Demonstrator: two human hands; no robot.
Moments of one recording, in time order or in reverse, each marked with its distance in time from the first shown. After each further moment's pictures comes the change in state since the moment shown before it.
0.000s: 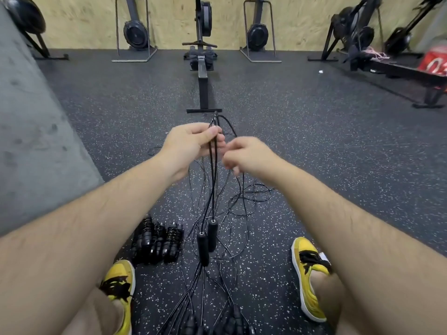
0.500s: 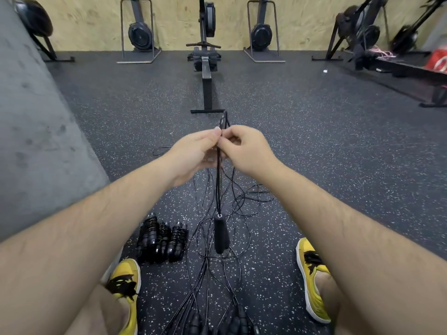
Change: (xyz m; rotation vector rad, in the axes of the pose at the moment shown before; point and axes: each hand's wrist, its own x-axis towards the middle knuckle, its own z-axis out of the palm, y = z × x) left_hand -0.009 -0.004 -0.010 0.085 -0.227 -0.053; right_hand 0.012 -0.007 0.022 0.036 0.250 -0.273
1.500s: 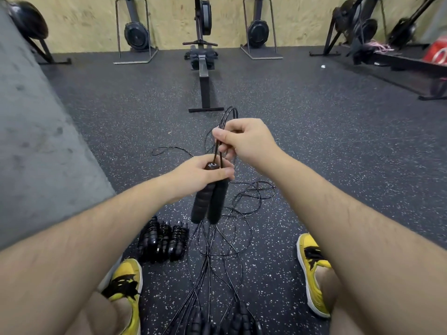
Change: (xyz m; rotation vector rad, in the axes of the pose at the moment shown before) left_hand -0.013 -0.033 0.004 0.333 -0.129 -0.079; right_hand 0.001 -0.011 -0.016 0.235 -0.064 0.116
